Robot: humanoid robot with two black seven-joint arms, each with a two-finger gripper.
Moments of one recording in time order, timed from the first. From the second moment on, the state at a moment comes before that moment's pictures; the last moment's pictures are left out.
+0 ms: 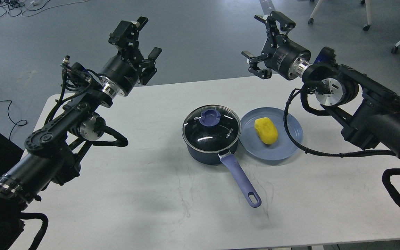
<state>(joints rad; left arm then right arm) -0.87 0.31 -0.68 -0.92 0.56 -0.19 -0.43 0.89 -0.21 0.75 0.80 -0.16 0.23 0.06</state>
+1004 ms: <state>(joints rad) -1.07 0.30 -0.36 -0.98 1.50 0.22 -0.49 0.78 -0.31 0.87 0.83 -0.16 0.22 0.06</state>
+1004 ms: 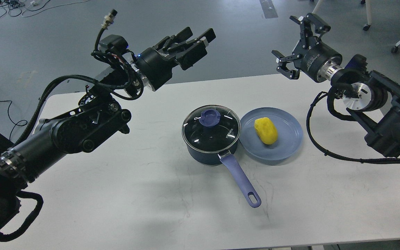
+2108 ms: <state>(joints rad) -1.00 0.20 -0.09 -0.81 1.81 0.35 -0.49 0.71 -0.39 0.94 0.83 -0.16 0.22 0.05</state>
